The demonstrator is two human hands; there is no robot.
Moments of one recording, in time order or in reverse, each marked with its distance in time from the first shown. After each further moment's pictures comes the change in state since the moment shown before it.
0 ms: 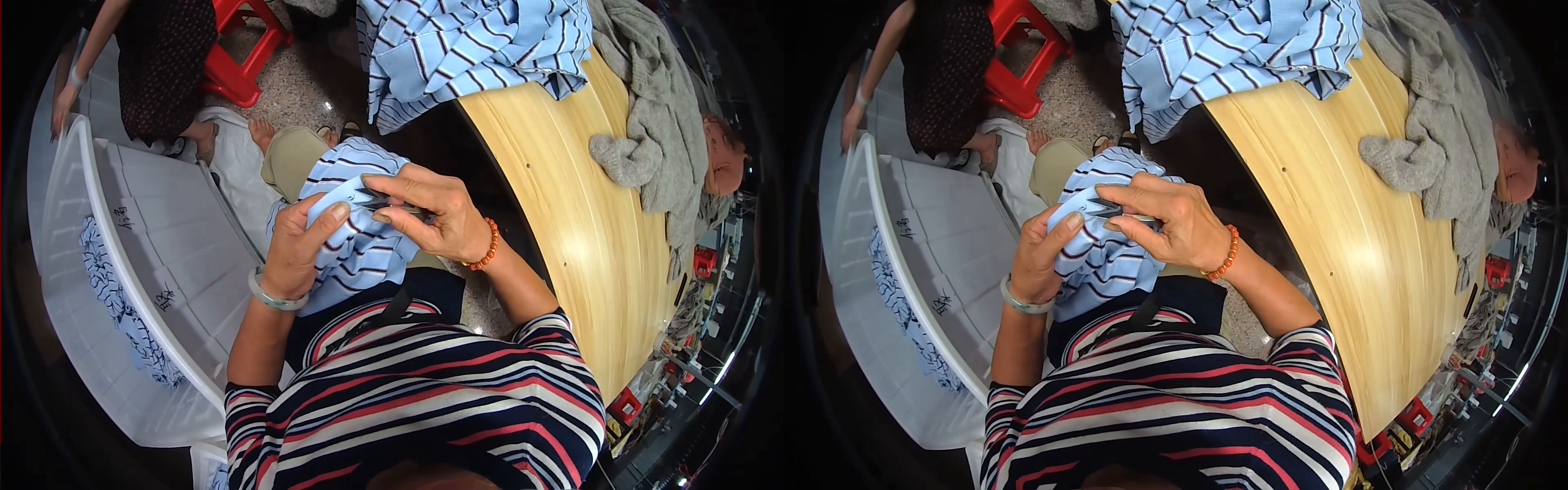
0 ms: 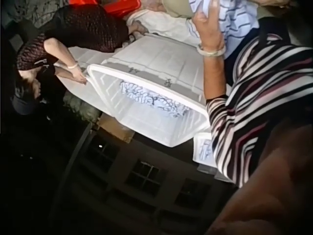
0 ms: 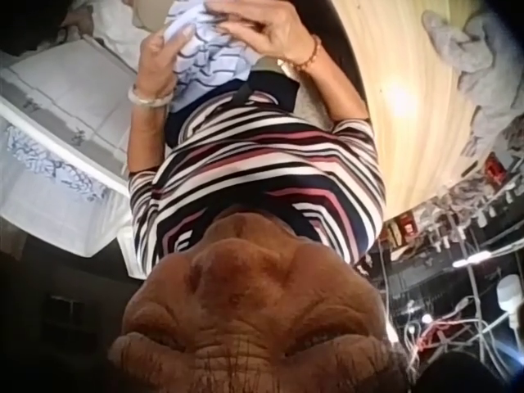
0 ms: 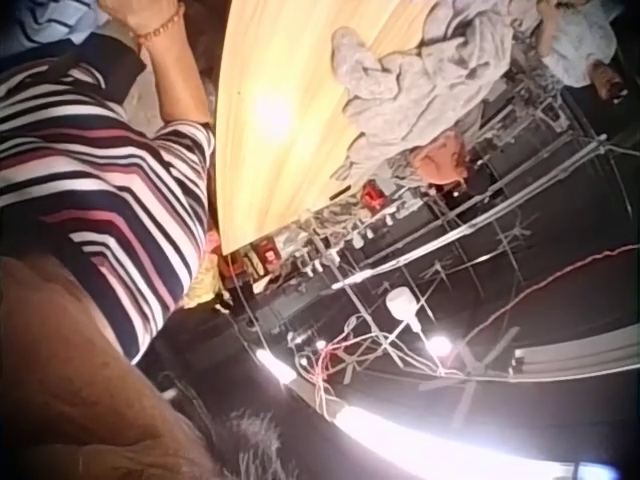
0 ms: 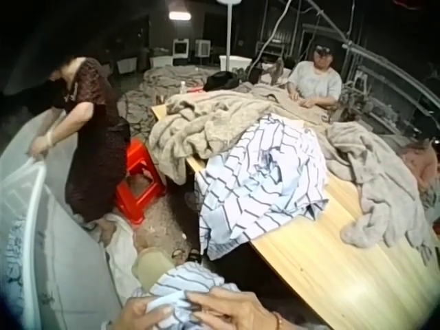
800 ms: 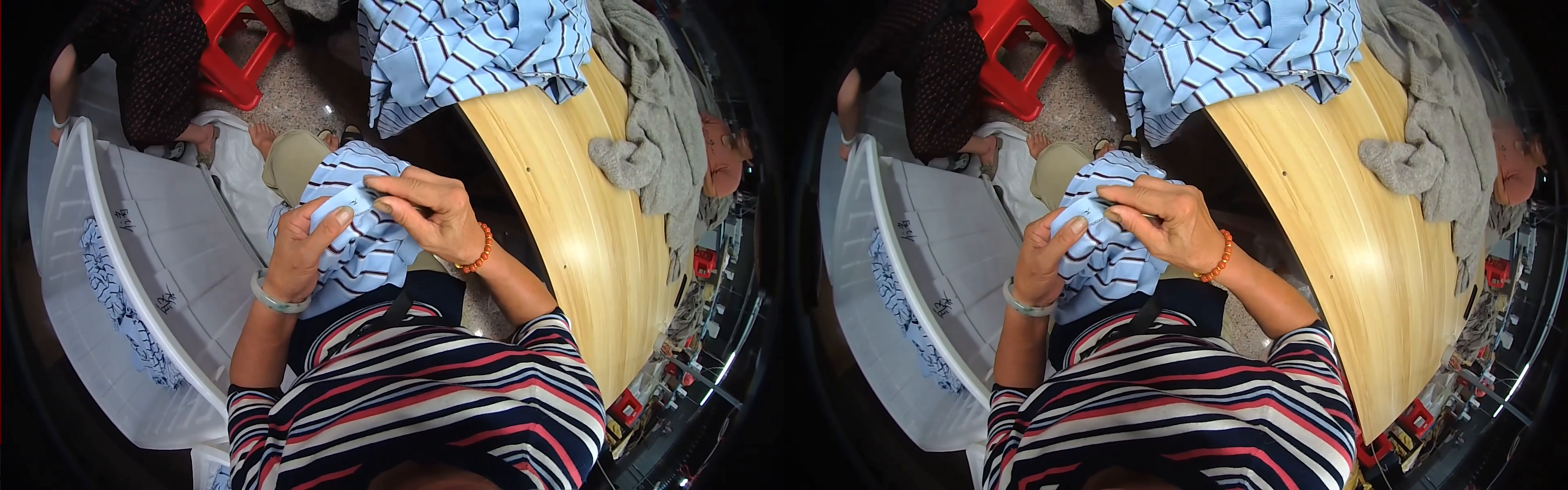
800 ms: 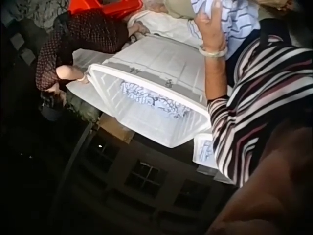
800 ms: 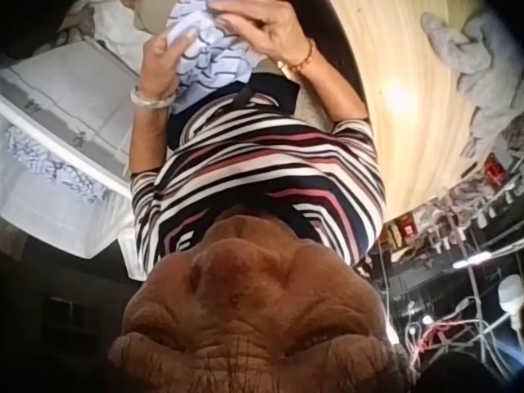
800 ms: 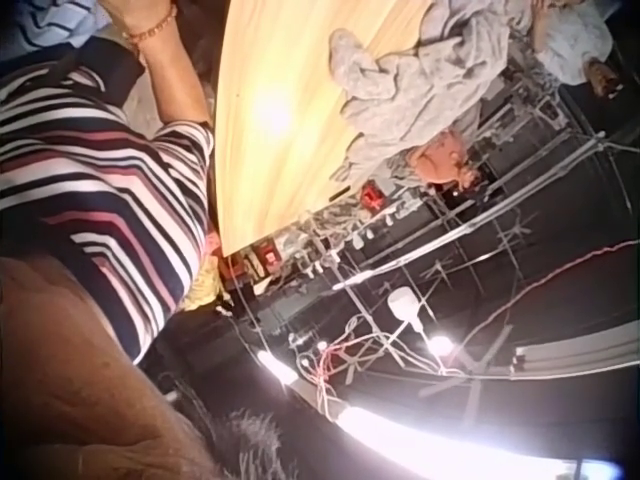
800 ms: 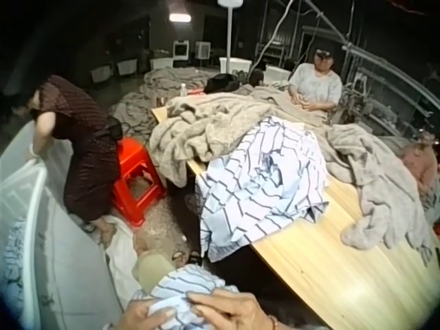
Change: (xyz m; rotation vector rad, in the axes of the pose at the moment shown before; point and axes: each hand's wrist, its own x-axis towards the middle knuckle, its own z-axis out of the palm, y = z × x) left_hand 0.002 -0.004 -0.002 0.093 -0.011 0.043; right_hand 0.002 0.005 0.011 0.021 0.132 -0.007
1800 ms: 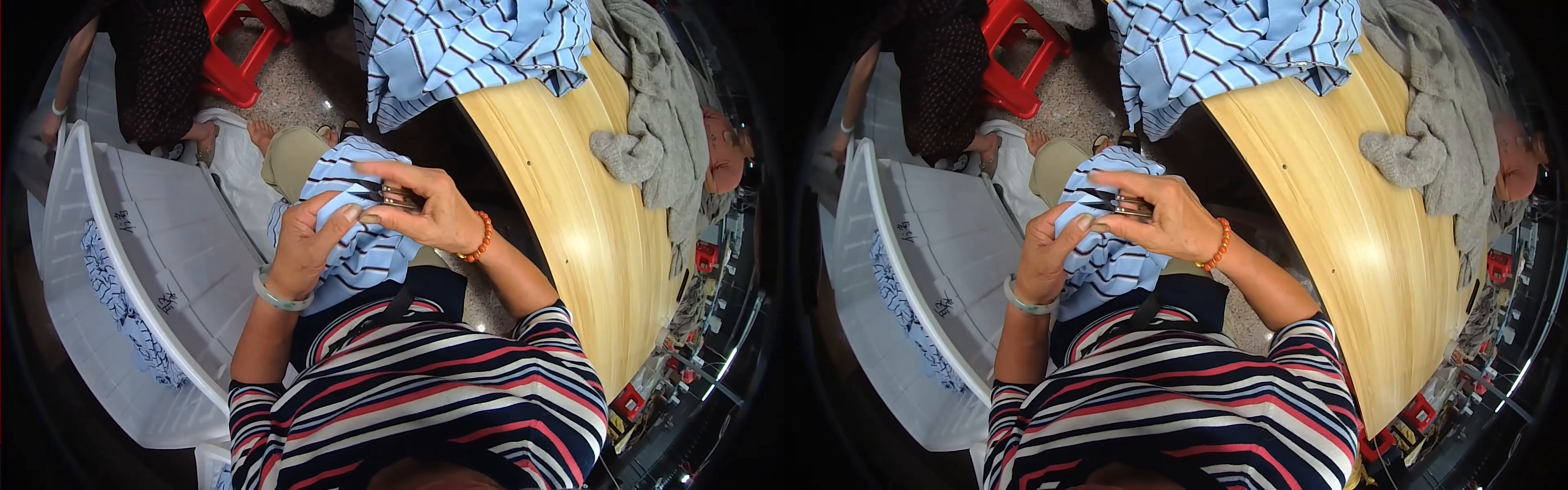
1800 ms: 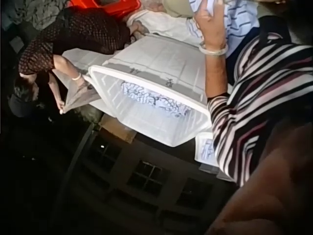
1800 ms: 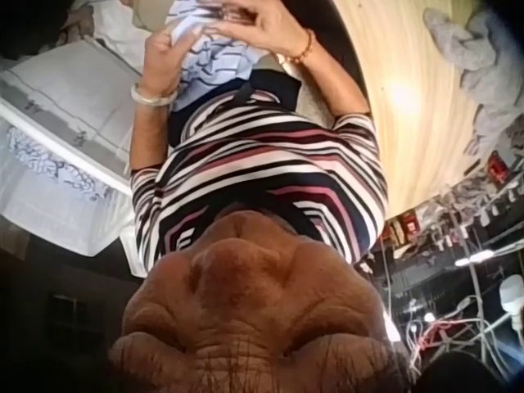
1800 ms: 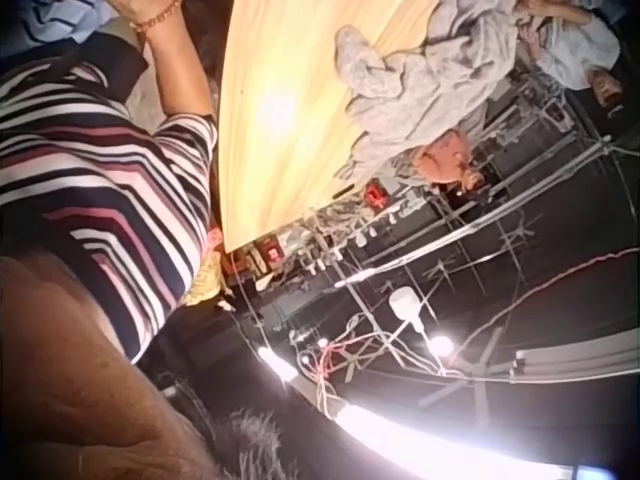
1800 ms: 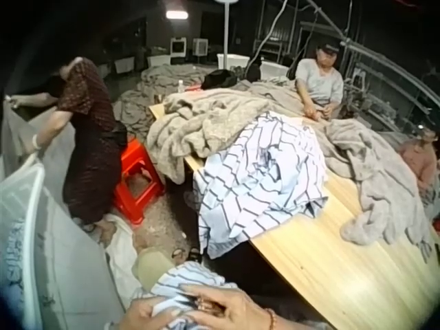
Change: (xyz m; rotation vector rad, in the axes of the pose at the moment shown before) left_hand 0.004 -0.004 -0.008 0.173 -0.076 0.044; right_hand 0.007 -0.006 -0.005 0.216 -0.171 0.288
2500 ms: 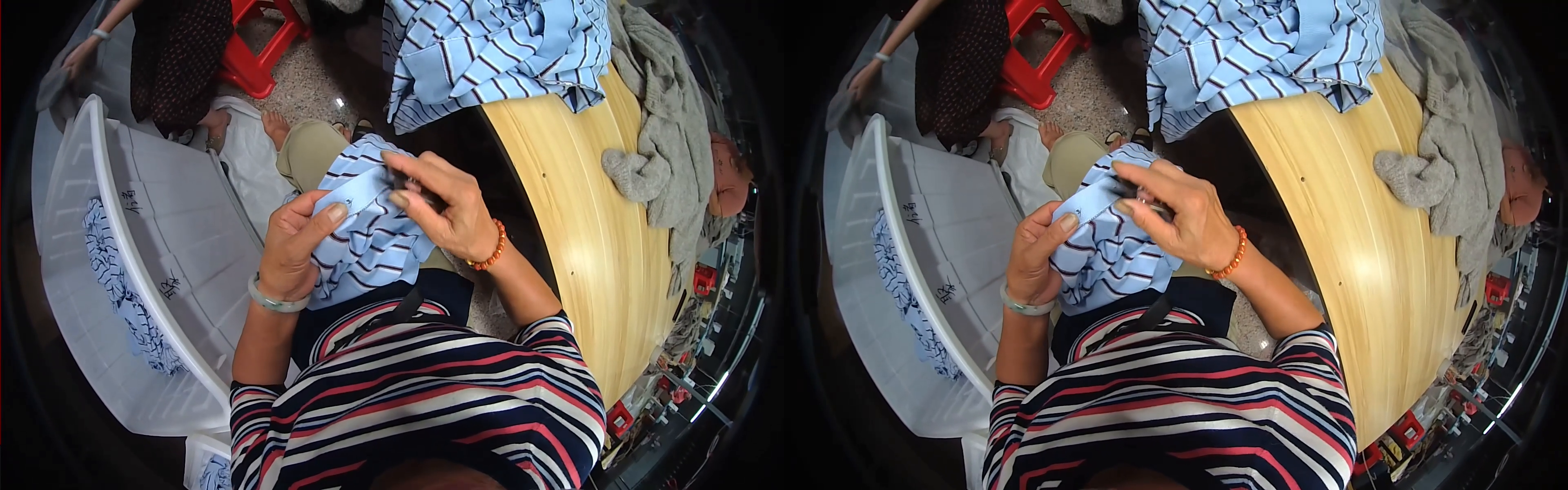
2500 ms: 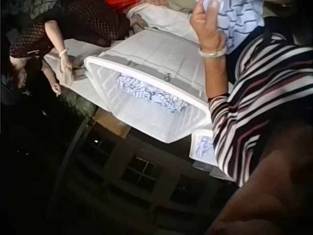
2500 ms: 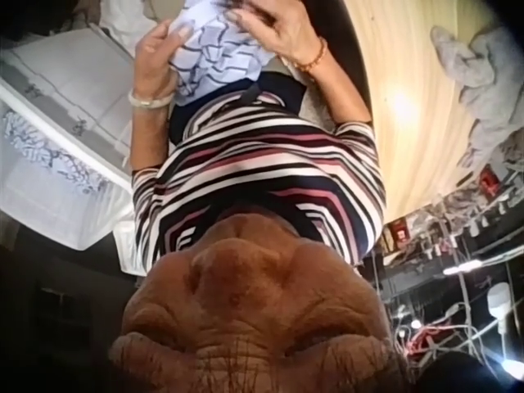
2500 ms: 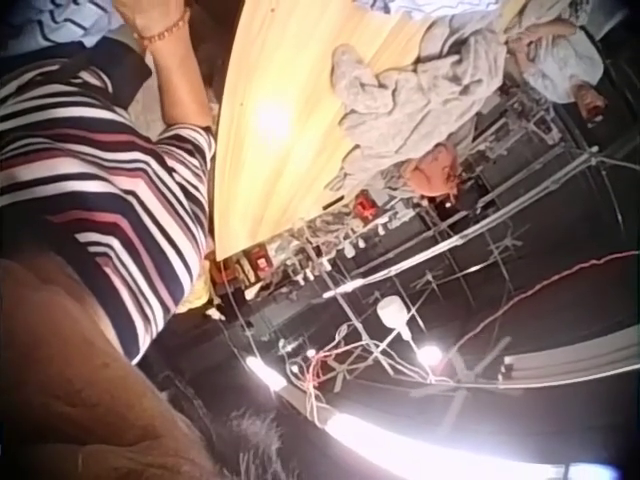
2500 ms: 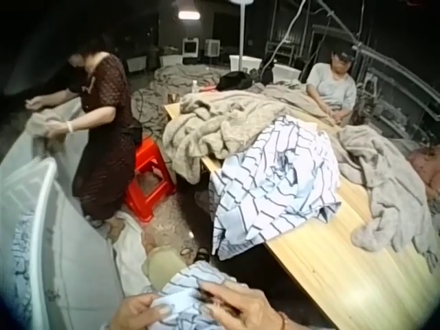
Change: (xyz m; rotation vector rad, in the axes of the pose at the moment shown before) left_hand -0.019 0.013 -0.012 -0.435 0.141 -0.083; right_hand 0.005 0.000 0.007 -0.264 0.126 -0.250
